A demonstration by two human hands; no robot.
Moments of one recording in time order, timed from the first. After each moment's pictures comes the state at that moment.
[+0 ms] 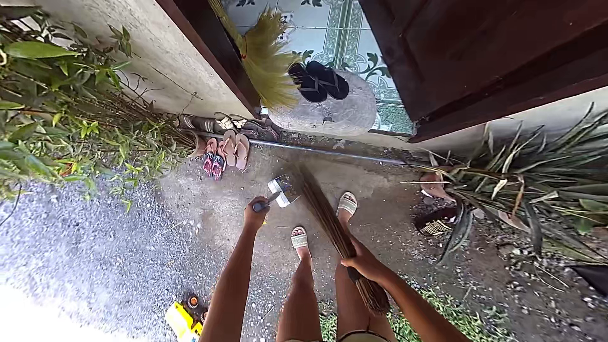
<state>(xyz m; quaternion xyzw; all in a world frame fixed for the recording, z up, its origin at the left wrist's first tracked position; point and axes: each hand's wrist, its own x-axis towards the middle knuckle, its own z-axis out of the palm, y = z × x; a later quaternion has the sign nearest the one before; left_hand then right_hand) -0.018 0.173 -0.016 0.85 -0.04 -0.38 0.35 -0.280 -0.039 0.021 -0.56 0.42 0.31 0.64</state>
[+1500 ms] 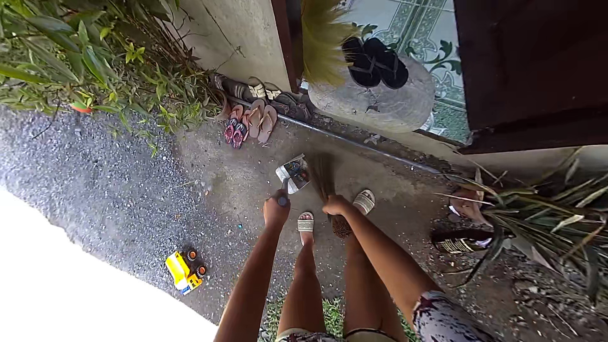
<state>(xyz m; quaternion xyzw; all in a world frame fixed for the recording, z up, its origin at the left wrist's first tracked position) -0.060 0.201 0.003 0.90 0.03 -0.39 0.20 -0.118 0.010 -0.069 -0.71 0.27 0.56 0.34</state>
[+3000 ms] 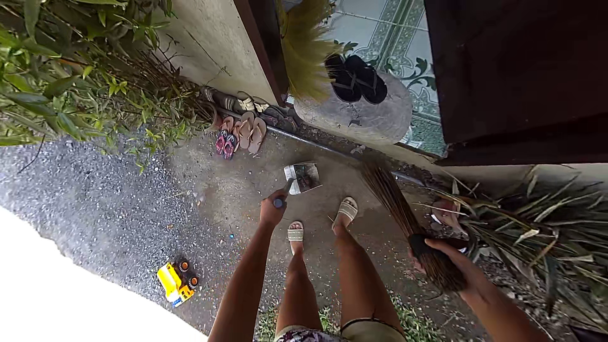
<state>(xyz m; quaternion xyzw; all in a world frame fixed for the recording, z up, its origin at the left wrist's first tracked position) -0.029 0.147 0.005 0.87 -0.05 -0.37 0.33 -0.288 -0.185 0.056 -0.31 0.58 0.14 0.74</state>
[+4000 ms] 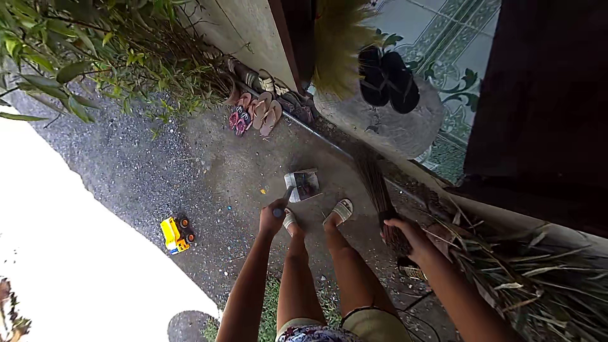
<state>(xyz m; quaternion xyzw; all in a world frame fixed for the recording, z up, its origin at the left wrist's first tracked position) -0.076 0.121 0.020 0.87 0.07 -0.38 0.31 -0.173 -0.226 0.021 -0.48 0.56 0.28 0.61</state>
